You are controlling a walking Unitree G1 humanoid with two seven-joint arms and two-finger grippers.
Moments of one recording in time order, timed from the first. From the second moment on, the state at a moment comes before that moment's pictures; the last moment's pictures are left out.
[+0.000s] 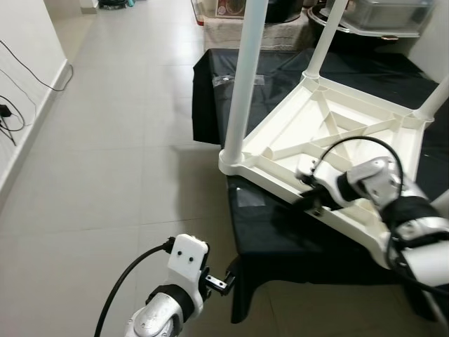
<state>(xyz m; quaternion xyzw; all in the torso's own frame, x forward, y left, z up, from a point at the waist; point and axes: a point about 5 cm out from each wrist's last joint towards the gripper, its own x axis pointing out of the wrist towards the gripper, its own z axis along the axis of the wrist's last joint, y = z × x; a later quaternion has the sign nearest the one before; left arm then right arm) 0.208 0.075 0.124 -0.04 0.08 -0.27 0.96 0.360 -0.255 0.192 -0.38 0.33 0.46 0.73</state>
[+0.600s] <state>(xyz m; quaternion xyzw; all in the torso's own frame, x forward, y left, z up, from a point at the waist) 0.209 0.076 0.123 -0.04 0.09 -0.27 0.96 0.339 -0.295 0.194 -0.54 0.37 0.48 0.58</state>
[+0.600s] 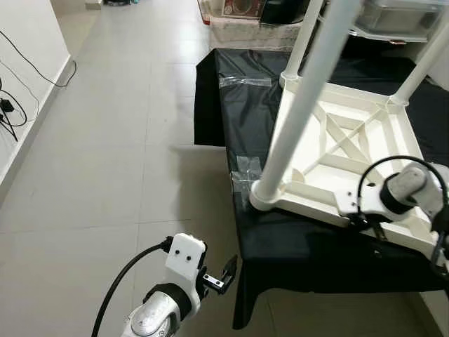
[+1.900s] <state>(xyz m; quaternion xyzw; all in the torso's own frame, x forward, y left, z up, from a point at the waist) 0.209 0.079 0.121 -0.04 0.09 -0.27 0.96 0.343 -0.248 0.182 -0.58 0.22 0.57 0.54</state>
